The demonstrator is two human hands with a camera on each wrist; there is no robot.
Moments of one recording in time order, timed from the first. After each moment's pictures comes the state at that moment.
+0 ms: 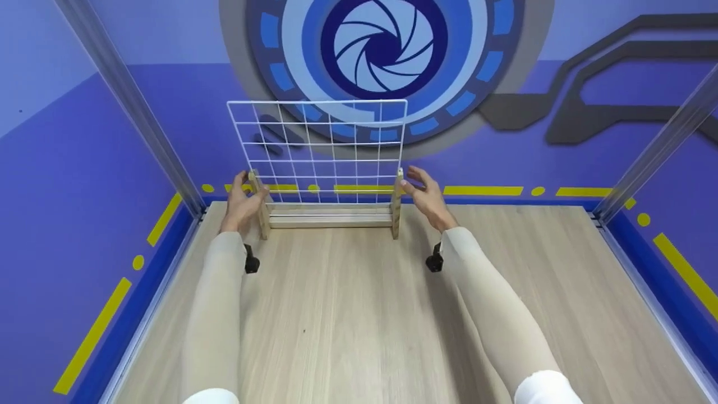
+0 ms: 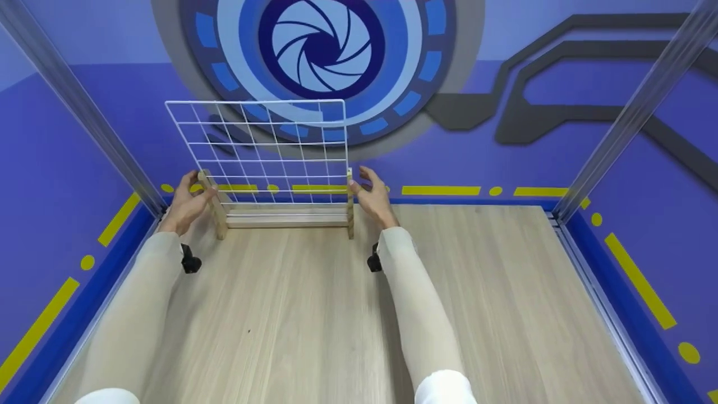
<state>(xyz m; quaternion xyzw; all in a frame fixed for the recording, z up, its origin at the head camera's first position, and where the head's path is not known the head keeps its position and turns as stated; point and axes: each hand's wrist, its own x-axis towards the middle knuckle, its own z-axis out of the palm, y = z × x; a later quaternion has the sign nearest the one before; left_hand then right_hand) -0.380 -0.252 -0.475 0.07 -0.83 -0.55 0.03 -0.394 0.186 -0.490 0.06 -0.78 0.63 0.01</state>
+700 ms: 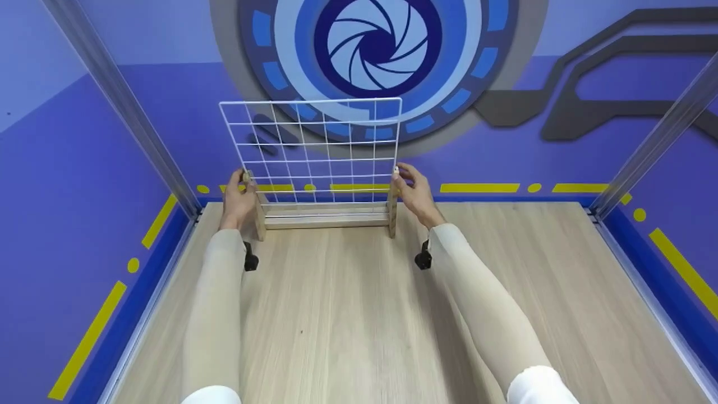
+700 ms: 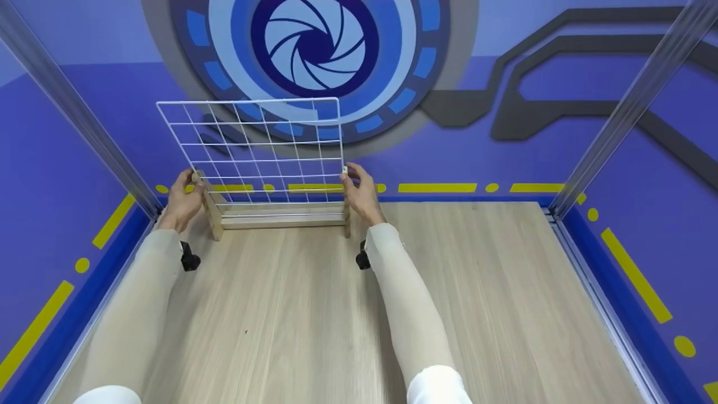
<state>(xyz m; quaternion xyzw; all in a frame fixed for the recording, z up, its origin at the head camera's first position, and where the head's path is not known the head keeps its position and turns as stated) -0.388 -0.248 -0.474 0.07 -0.84 -0.53 0.06 -0.394 0.169 -0.487 0.08 -0.77 0.63 0.04</state>
